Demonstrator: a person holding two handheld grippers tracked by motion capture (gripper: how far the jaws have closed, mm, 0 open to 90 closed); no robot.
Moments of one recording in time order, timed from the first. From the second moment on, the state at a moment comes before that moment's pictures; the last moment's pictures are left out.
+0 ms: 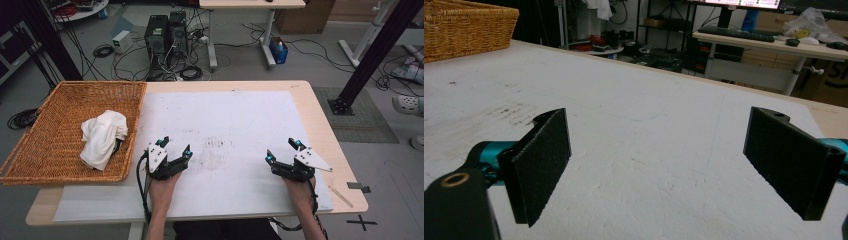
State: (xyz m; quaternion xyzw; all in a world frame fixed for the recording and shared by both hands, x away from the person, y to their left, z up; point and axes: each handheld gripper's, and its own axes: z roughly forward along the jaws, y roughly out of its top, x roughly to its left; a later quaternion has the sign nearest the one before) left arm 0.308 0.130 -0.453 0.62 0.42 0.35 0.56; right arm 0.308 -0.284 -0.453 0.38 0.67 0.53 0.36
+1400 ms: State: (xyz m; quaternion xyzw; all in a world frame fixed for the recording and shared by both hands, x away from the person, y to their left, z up) left arm 0.307 0.123 -0.451 0.64 0.42 0.37 0.53; right arm 0.308 -0.281 -0.452 0.37 0.68 0.52 0.36
